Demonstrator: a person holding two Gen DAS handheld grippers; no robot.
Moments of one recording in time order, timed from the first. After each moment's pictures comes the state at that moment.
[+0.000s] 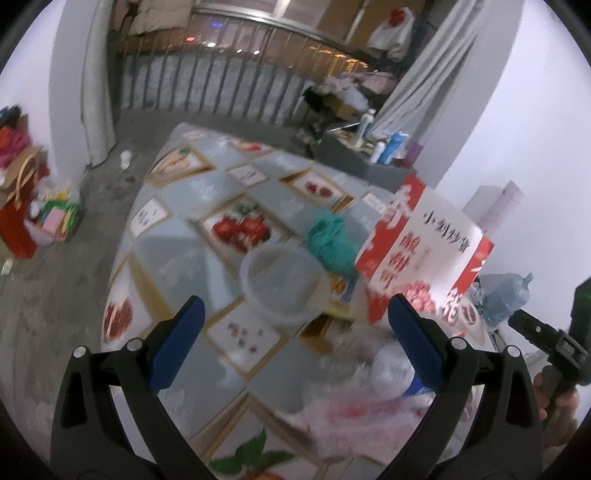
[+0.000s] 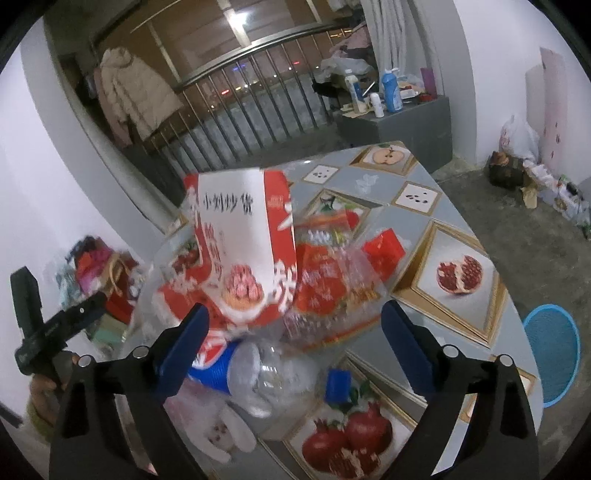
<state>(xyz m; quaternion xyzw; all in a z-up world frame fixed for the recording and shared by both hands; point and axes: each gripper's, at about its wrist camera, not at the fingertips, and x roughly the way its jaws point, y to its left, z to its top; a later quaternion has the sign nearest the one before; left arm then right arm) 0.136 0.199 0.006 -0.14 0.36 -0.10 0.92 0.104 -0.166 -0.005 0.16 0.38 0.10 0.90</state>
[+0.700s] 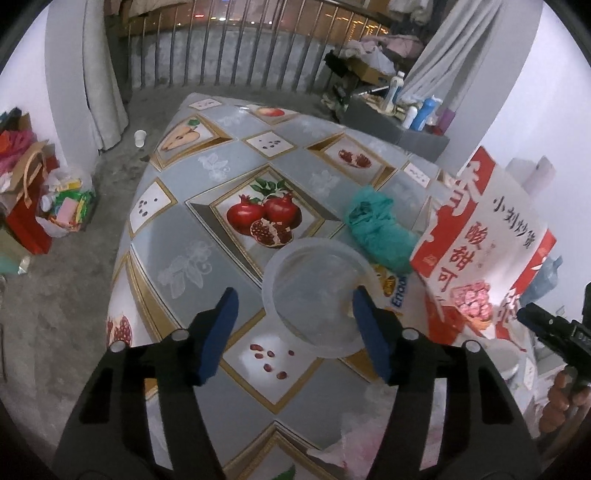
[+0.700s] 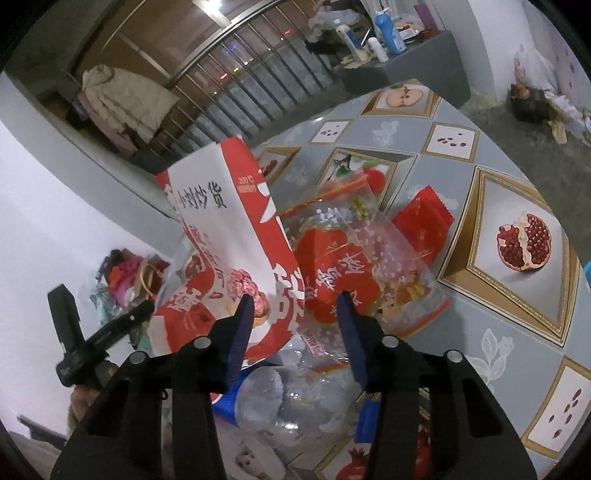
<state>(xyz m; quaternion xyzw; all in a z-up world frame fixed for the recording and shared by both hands) 0.197 0.198 -0.032 -0.10 0.44 -0.06 0.89 0.157 -0.166 -0.058 0.23 0.45 0.14 0.85</state>
